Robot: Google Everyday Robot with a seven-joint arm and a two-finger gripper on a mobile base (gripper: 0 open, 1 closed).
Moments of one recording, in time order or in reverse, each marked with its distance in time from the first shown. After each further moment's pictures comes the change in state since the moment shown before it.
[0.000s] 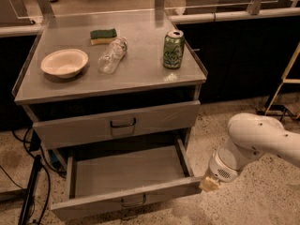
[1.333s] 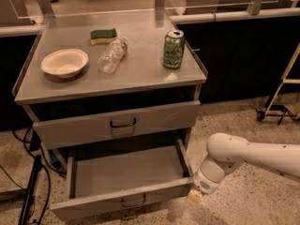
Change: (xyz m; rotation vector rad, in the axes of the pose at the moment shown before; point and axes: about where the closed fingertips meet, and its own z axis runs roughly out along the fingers) arm 0.000 -0.003 0.119 -0.169 0.030 0.075
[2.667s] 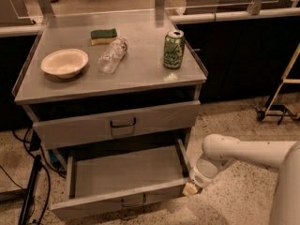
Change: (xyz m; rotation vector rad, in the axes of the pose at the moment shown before) arm -0.017 -0.057 0.034 0.070 -0.038 0.100
